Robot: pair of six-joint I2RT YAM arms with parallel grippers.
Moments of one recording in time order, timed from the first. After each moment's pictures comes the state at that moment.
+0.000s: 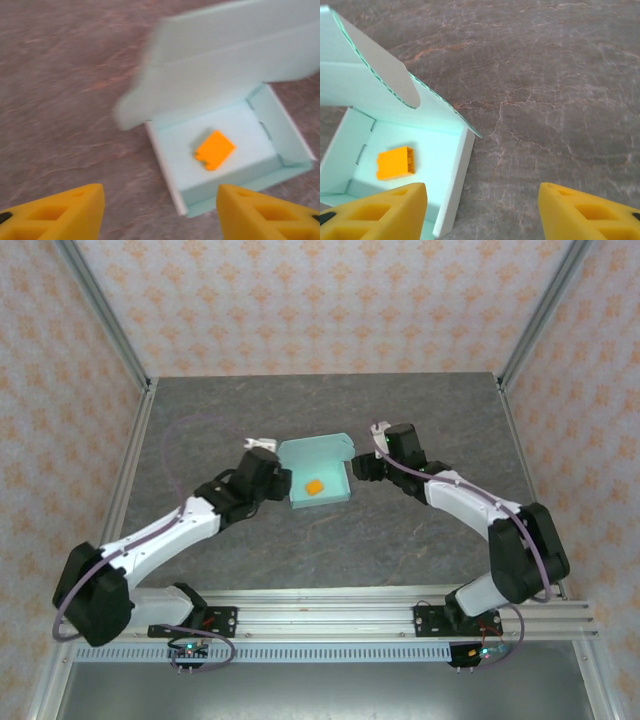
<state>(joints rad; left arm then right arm) -0.55 1.23 0.82 -0.36 -0.30 -0.40 0.44 1.50 0.92 -0.12 -0.15 0.10</state>
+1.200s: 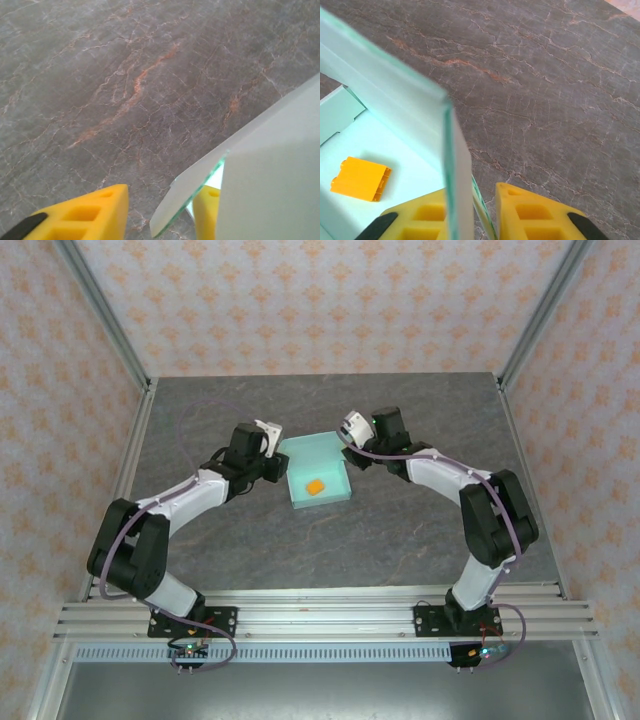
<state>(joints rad) -0.34 1.54 0.91 -0.12 0.05 -0.06 0.44 1.73 1.11 -0.08 -0.27 -0.32</state>
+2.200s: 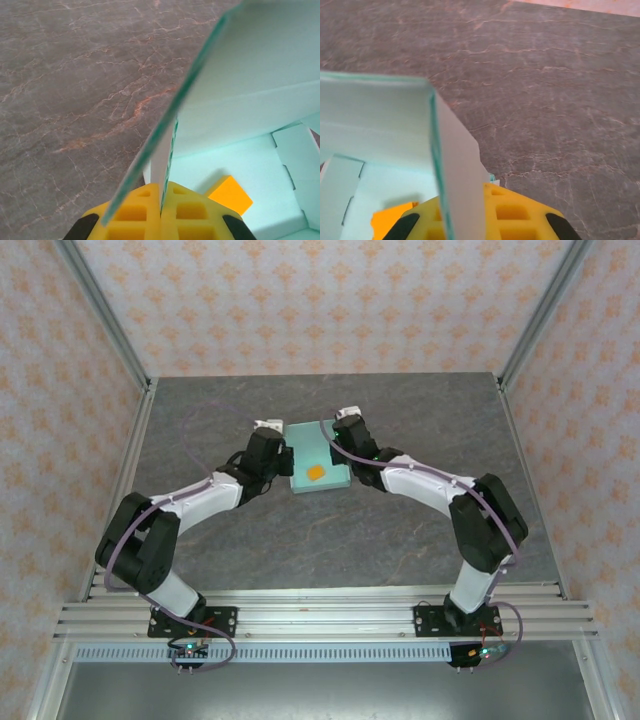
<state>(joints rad) -0.47 1.58 0.92 0.00 -0.20 -0.40 0.67 1.75 1.19 -0.12 0.36 0.30</state>
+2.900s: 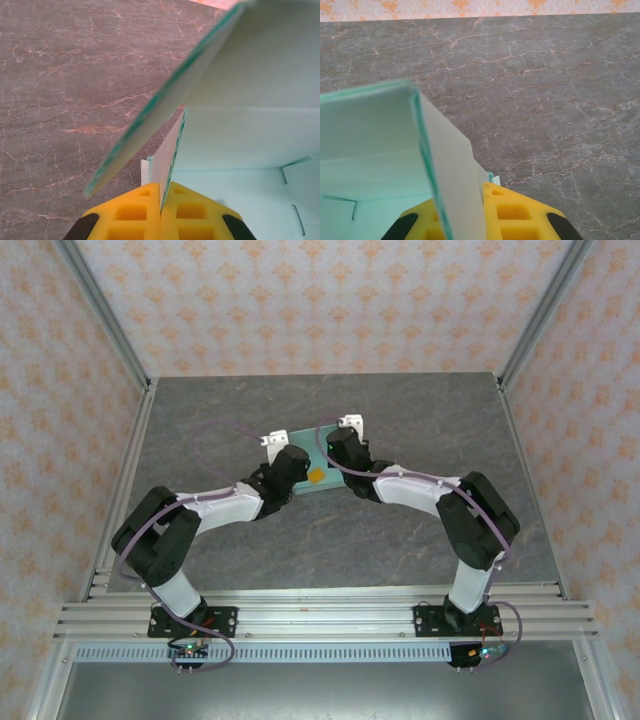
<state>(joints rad) -0.62 1.66 0.88 0.12 -0.57 -0.65 0.70 1.78 1.09 0.09 0.48 0.40</state>
